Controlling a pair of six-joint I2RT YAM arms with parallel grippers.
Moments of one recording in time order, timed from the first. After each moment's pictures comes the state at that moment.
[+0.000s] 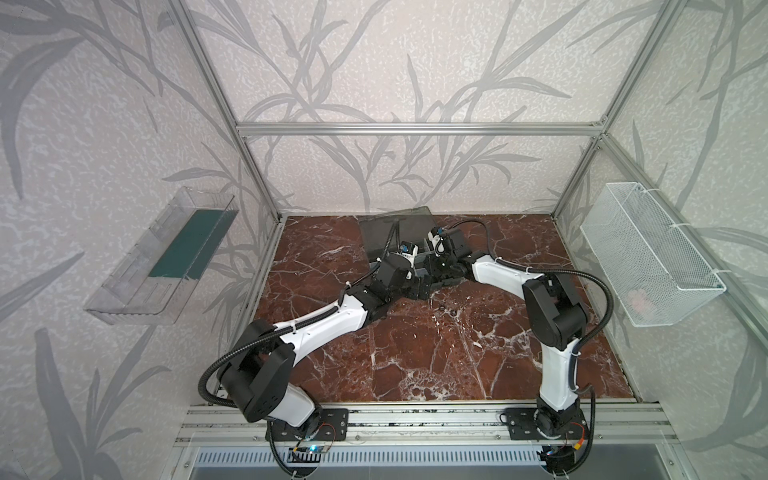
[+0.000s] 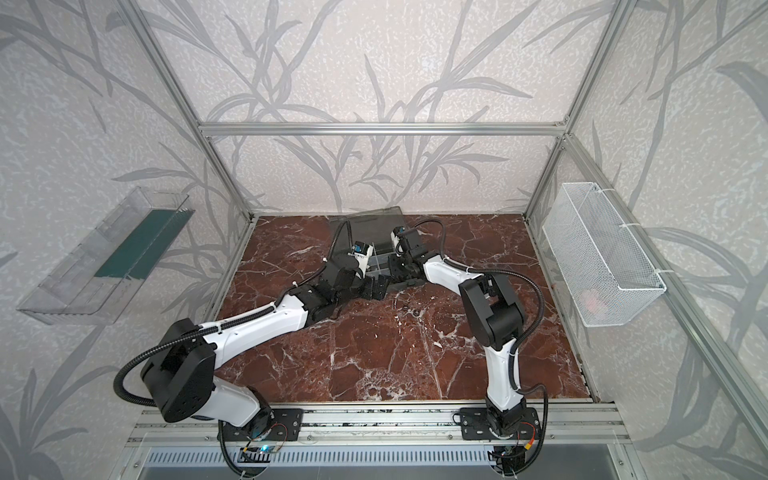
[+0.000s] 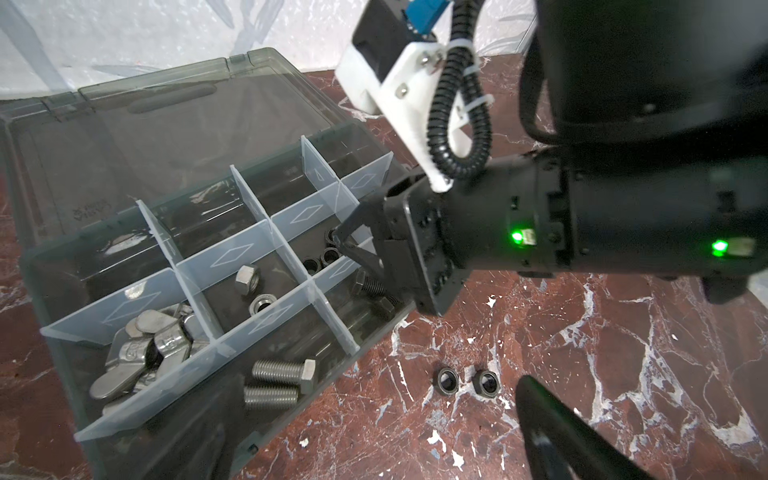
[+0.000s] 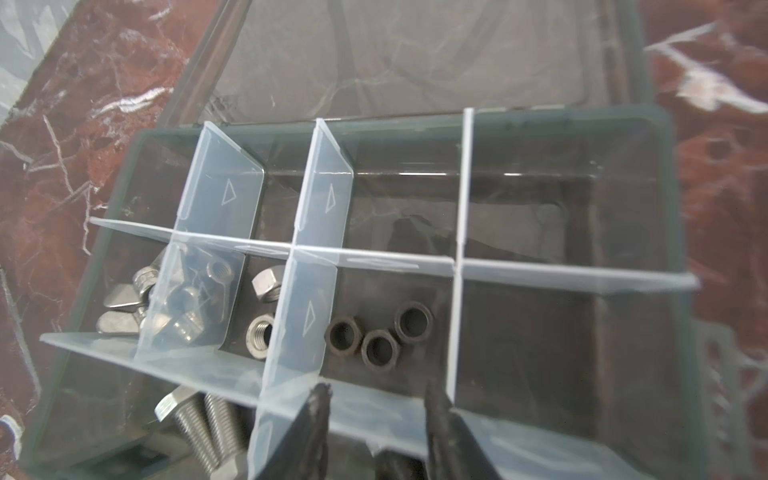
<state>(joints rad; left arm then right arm) -0.71 1.50 0.97 -0.03 -0.11 -0.31 0.51 1.99 1.36 -0.15 -0.11 0.26</state>
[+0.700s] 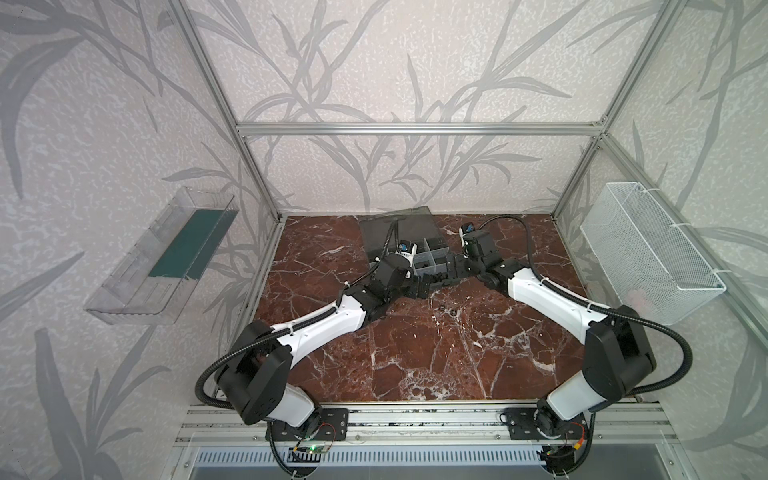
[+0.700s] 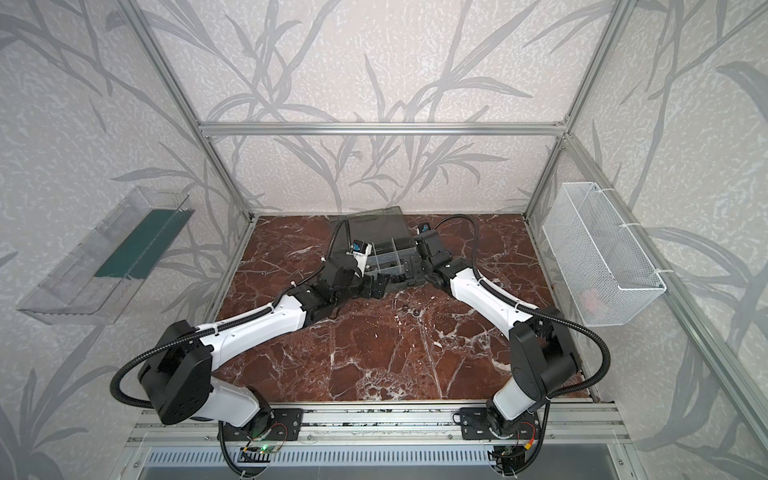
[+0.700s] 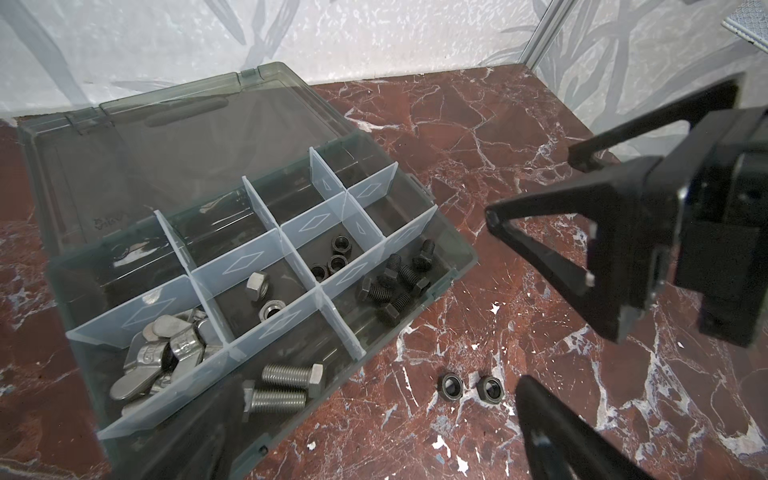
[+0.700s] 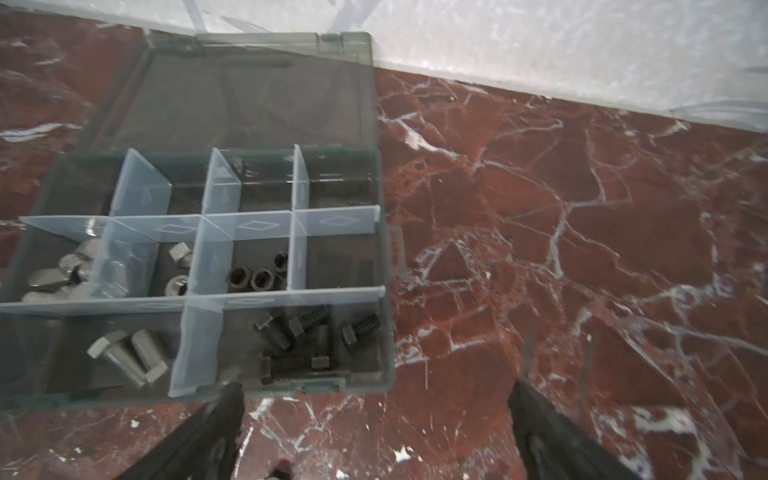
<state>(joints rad) -0.71 1.48 0.97 -0.03 -0.12 -0.31 0.51 1.58 1.16 -0.36 0.27 0.22</state>
